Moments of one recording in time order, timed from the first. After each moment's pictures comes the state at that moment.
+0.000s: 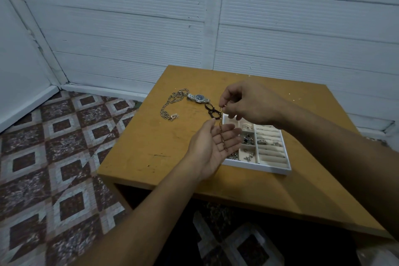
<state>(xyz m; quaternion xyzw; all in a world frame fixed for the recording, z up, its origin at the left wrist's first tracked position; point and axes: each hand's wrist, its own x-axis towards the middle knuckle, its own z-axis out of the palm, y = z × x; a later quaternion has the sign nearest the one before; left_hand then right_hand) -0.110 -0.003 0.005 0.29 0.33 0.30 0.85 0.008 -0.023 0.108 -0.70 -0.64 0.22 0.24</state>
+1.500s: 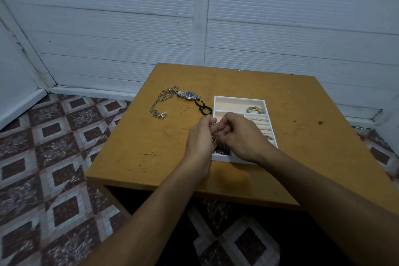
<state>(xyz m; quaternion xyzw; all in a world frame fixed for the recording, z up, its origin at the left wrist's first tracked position) -0.091 -0.009 -0.001 0.37 0.42 0.38 0.74 0.009 -0.052 0.020 -0.73 -0.55 0.24 0.32</state>
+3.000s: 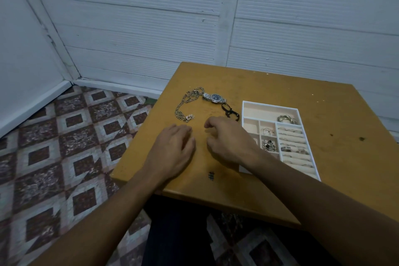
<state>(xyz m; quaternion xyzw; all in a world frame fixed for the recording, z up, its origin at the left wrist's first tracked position) -0.212 0.065 -0.043 0.86 0.44 0.22 0.14 -0.043 0.021 -0.005 -0.70 -0.68 0.11 0.19</state>
